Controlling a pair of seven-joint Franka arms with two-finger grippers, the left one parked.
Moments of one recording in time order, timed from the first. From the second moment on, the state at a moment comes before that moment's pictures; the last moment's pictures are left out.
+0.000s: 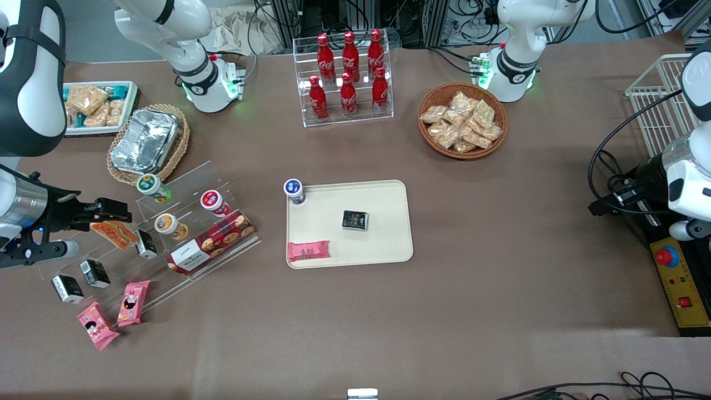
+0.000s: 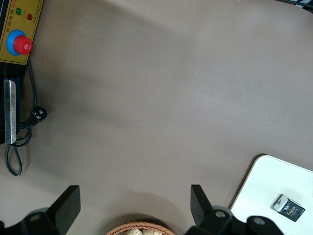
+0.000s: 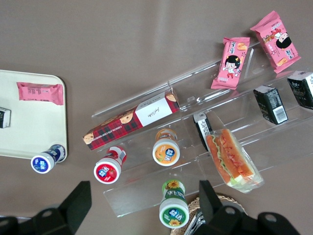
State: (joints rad) arm 0.02 0.30 -0.02 -1.33 0.06 1.49 -0.13
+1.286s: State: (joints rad) arm 0.01 0.27 -0.02 -1.33 0.01 1.43 -0.17
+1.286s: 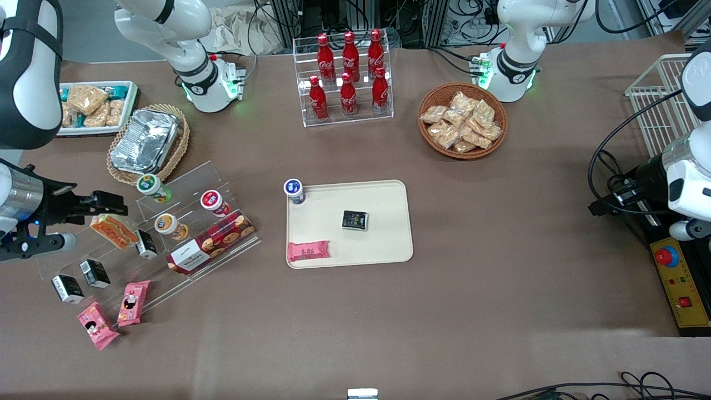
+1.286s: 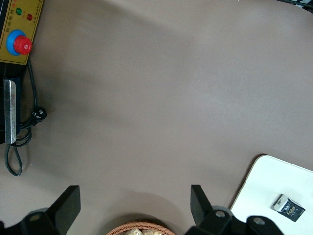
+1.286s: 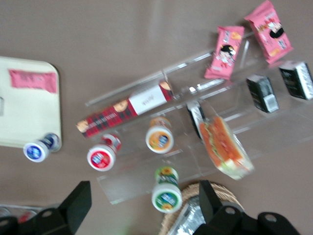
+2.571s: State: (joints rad) arm -0.16 0.19 -0.04 -1.82 -0.04 1.88 -0.75
